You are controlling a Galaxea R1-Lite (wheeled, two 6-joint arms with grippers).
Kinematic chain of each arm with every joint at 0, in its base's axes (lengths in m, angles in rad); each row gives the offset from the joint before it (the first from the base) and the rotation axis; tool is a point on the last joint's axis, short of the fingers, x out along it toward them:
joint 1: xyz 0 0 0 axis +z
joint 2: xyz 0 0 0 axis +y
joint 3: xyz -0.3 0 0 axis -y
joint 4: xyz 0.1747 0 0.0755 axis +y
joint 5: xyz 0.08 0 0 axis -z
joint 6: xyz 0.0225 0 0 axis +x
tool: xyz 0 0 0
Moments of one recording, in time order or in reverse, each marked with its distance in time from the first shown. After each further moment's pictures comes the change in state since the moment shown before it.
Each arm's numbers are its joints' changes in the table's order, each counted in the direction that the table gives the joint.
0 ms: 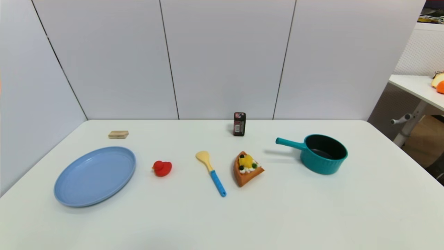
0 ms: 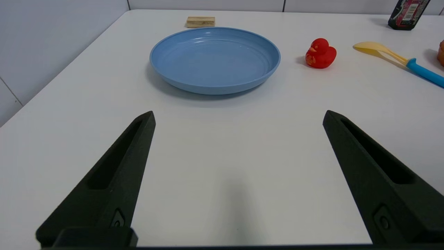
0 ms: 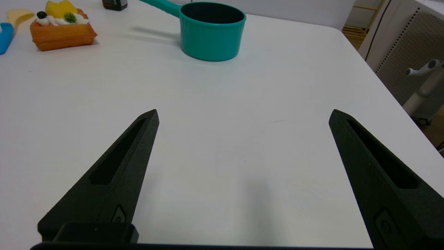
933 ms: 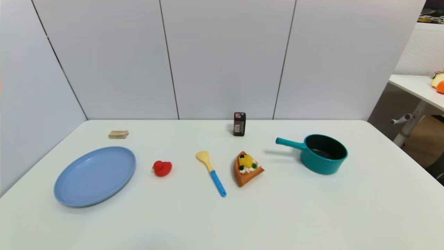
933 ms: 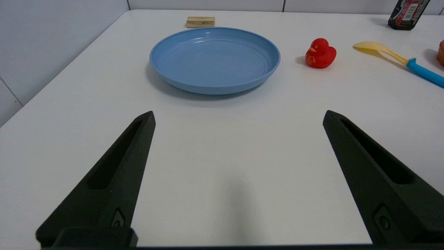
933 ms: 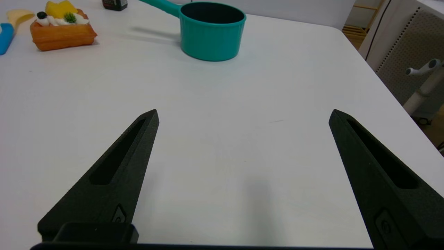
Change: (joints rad) left arm 0.000 0.000 0.000 0.000 0.000 0.000; right arm 0.000 0.000 0.000 0.000 0.000 0.003
